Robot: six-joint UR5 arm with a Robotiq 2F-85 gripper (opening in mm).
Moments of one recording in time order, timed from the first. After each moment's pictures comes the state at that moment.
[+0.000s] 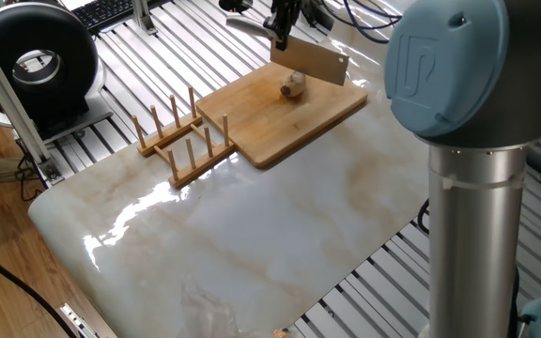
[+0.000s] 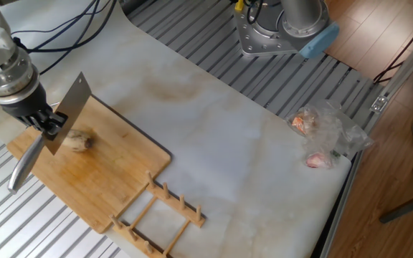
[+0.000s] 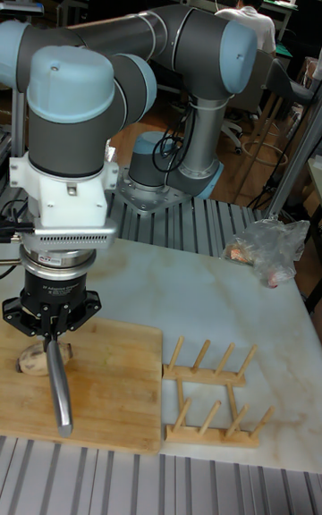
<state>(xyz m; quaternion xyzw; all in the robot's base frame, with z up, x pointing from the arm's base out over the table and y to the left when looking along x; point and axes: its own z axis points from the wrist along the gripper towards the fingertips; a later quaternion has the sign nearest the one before) 0.702 -0.129 0.114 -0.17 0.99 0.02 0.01</state>
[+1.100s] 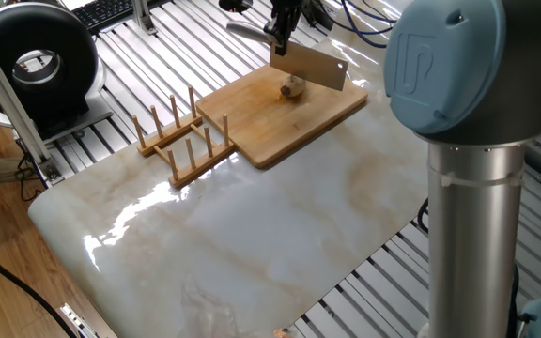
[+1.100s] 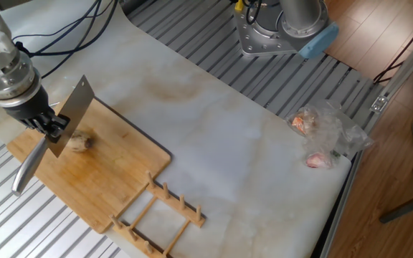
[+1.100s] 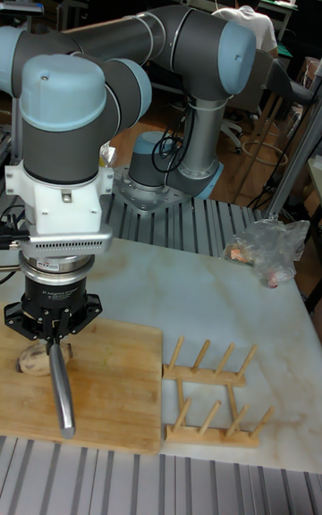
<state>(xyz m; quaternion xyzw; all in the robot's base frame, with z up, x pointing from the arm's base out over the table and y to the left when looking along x) 0.700 -0.126 0.109 -0.16 0.99 0.03 0.01</state>
